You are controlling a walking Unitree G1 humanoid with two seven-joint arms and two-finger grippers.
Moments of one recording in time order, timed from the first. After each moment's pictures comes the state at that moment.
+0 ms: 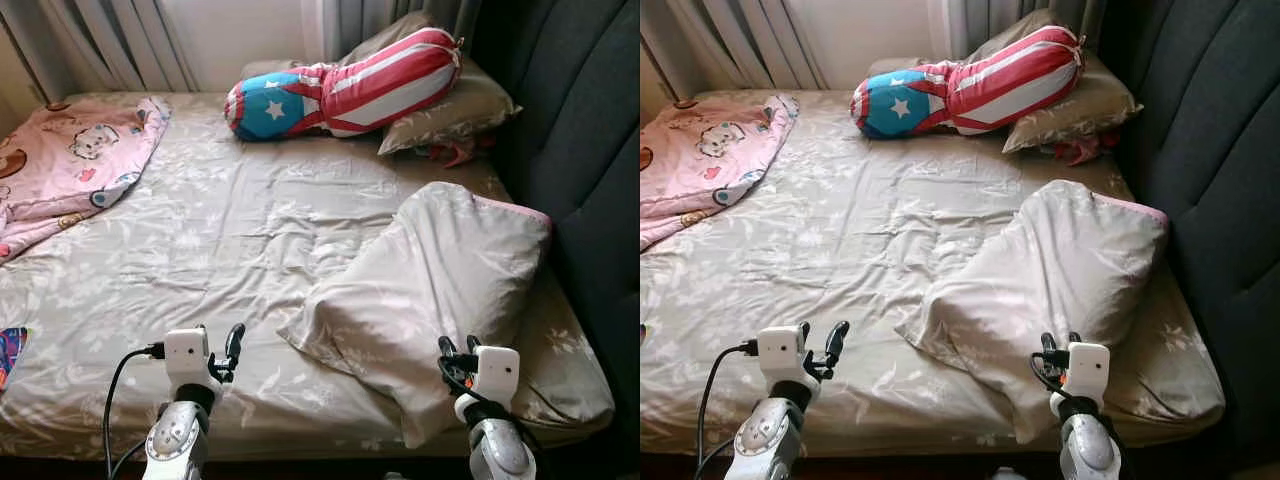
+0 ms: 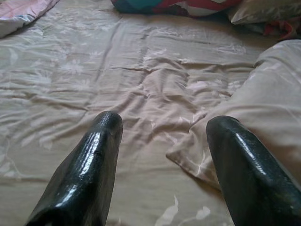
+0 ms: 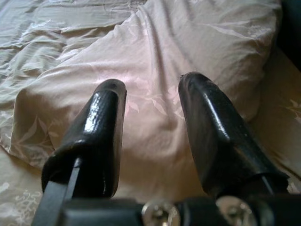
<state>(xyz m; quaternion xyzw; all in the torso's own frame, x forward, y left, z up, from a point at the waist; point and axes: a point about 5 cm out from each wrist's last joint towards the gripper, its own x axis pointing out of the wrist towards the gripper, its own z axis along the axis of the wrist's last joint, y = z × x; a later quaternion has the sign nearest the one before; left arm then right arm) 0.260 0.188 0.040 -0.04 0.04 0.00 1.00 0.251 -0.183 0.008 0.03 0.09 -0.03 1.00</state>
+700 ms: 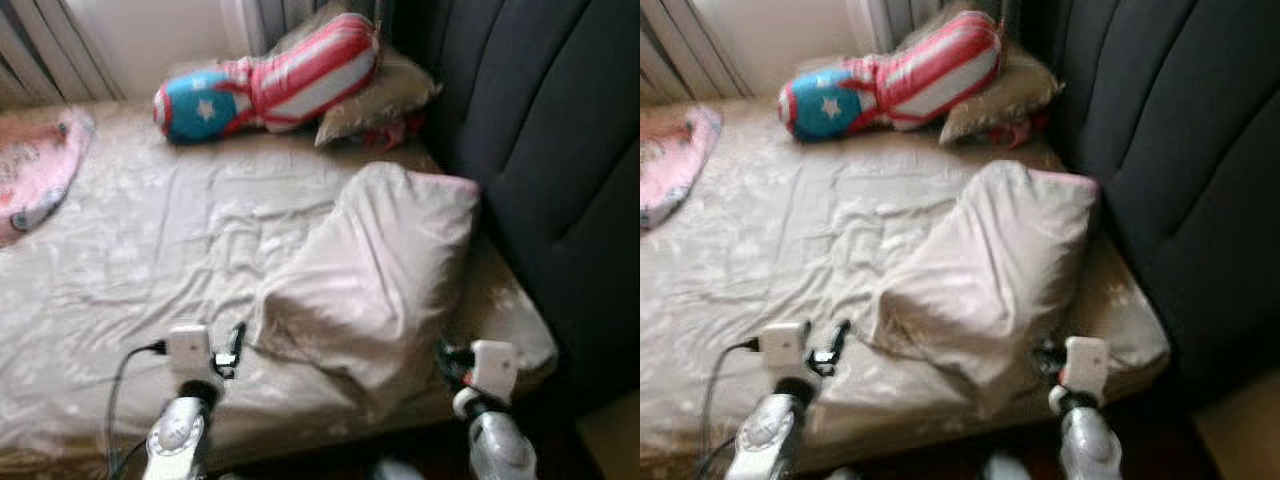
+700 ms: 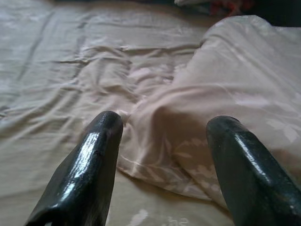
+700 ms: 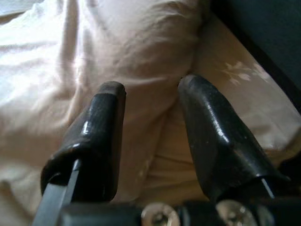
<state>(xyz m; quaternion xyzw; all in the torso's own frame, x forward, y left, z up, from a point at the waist) 0.261 0.177 0.039 -0.05 0.04 -0.01 1.00 0.254 -0.187 0.004 0.03 0.10 -0.04 0.99</state>
